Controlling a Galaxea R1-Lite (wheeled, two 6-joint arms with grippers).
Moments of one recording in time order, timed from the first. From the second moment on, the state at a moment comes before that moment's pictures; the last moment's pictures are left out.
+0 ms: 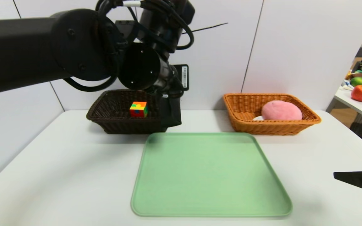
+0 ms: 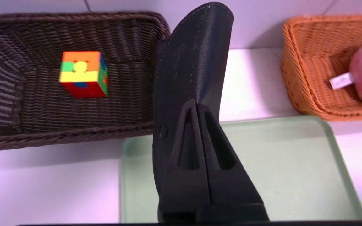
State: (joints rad) left arm -0.77 1.94 -1.96 0.48 0.55 -0.39; right arm 0.14 1.08 -0.84 0.54 -0.04 0.17
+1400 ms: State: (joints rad) left arm -0.30 2.04 -1.97 0.36 0.28 -0.32; right arm 0.15 1.08 -0.84 0.54 -0.04 0.17
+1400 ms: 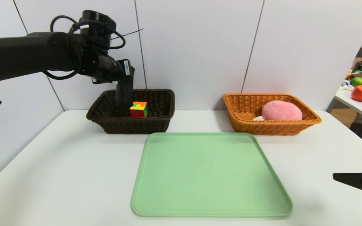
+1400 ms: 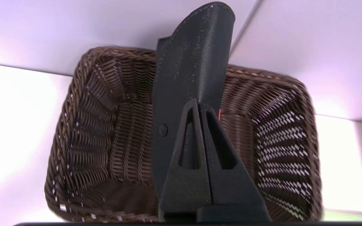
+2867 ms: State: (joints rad) left arm -0.34 2.05 -1.97 0.35 0.30 0.07; right arm 0.15 1.07 -0.82 0.54 -0.04 0.17
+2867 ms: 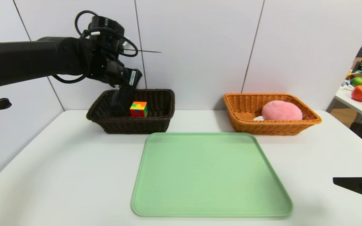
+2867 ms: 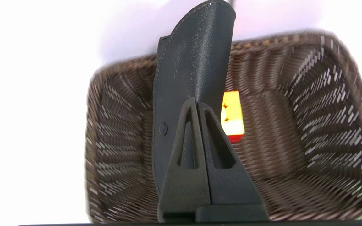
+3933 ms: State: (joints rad) left arm -0.30 2.09 -1.90 0.37 0.10 0.87; right arm 0.14 1.04 -0.79 0.54 -0.05 0.17
